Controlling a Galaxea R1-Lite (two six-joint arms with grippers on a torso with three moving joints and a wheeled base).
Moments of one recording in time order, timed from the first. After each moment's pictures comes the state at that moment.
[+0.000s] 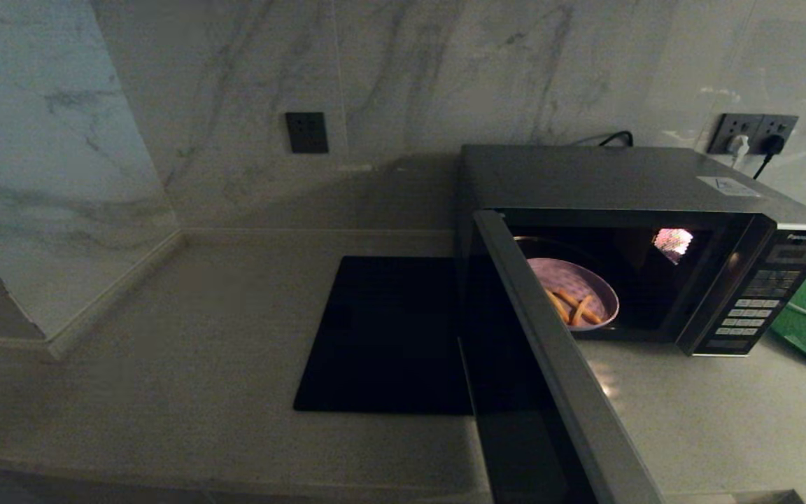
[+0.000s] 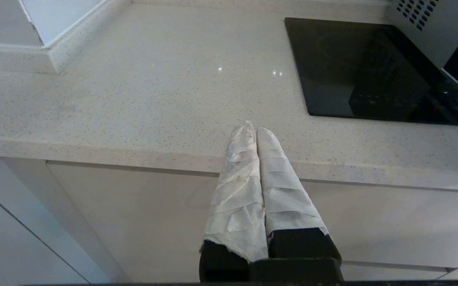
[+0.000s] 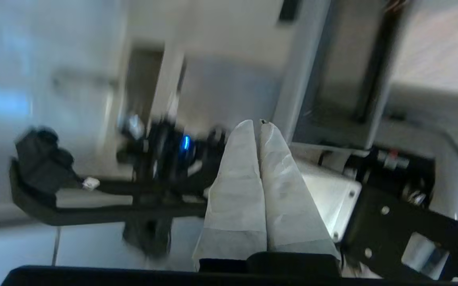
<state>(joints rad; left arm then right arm) 0.00 0.00 0.00 -0.01 0.02 -0.07 0.58 1.24 -1.99 1.27 0.31 0.75</state>
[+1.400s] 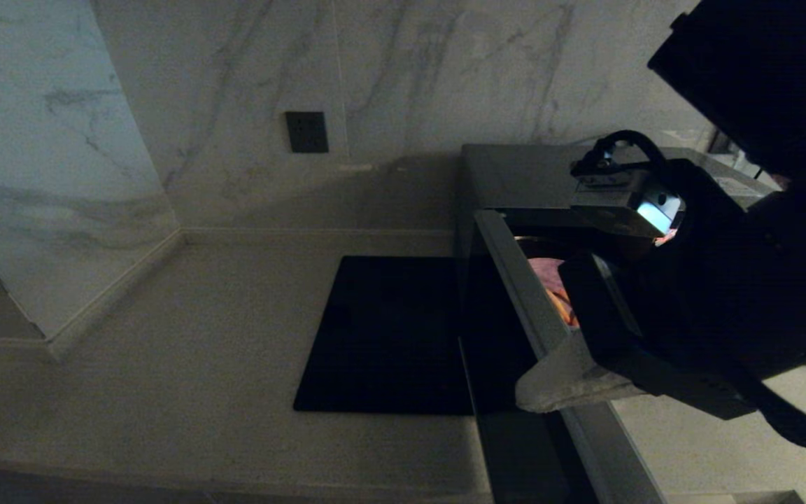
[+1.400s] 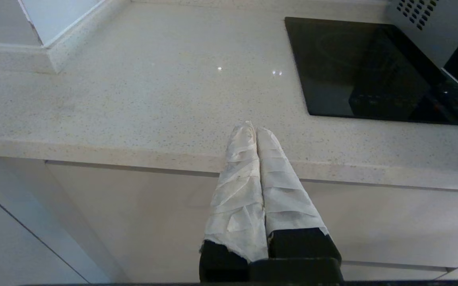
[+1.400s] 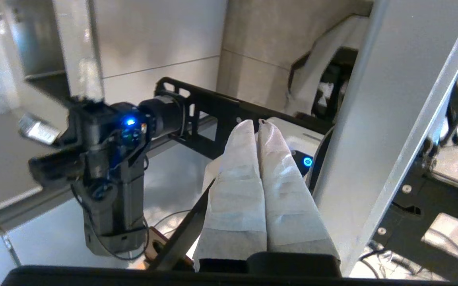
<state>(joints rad) 0.00 0.00 0.00 -0.01 0.02 -0.07 0.91 1.72 -1.95 1.16 0.16 0.92</state>
